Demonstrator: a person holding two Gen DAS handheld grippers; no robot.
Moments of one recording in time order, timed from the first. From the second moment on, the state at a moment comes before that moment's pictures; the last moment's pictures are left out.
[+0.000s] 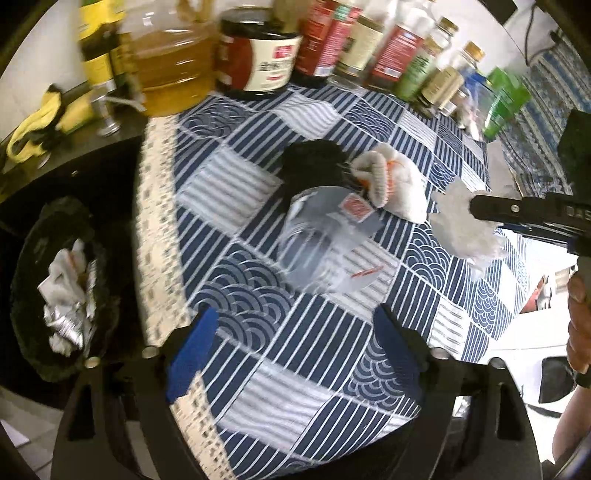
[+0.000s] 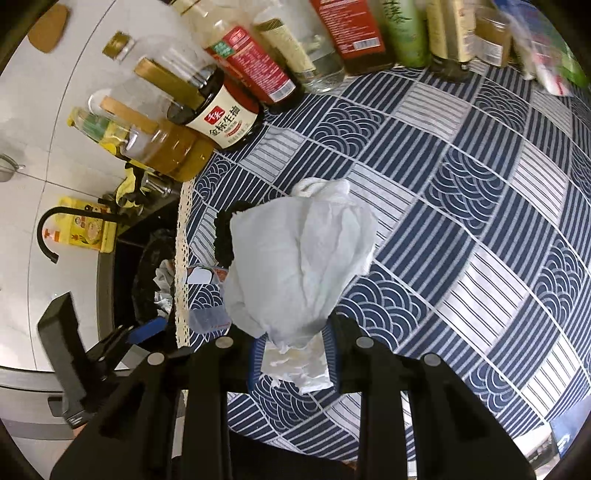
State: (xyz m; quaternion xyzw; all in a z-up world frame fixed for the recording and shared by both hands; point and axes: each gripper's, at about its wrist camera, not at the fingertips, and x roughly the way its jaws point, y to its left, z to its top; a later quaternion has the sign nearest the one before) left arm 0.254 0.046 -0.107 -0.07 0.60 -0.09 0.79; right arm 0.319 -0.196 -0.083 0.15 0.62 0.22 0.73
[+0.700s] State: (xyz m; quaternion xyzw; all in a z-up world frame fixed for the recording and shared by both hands) left arm 0.300 0.018 -0.148 -0.07 0.58 -0.07 0.81; right arm 0.315 -0.245 -0.095 0.18 0.63 0.19 0.73
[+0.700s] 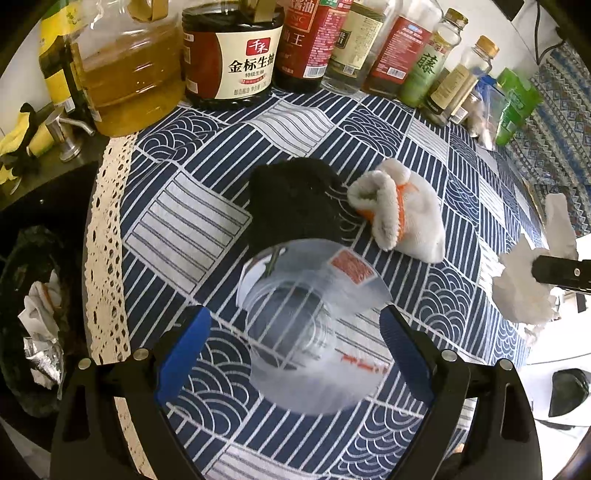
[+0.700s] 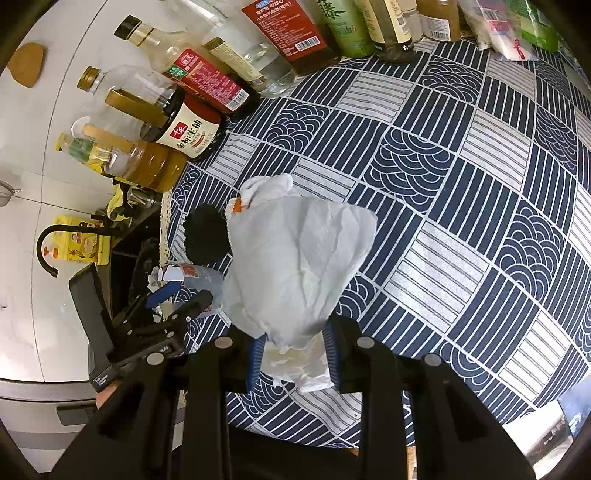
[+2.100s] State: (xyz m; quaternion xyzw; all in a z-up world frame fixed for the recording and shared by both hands) left arm 0.282 0.056 -0.132 -0.08 0.58 -0.06 0.81; right arm 0.317 -0.186 -0.099 0.13 0.65 0.24 0.71
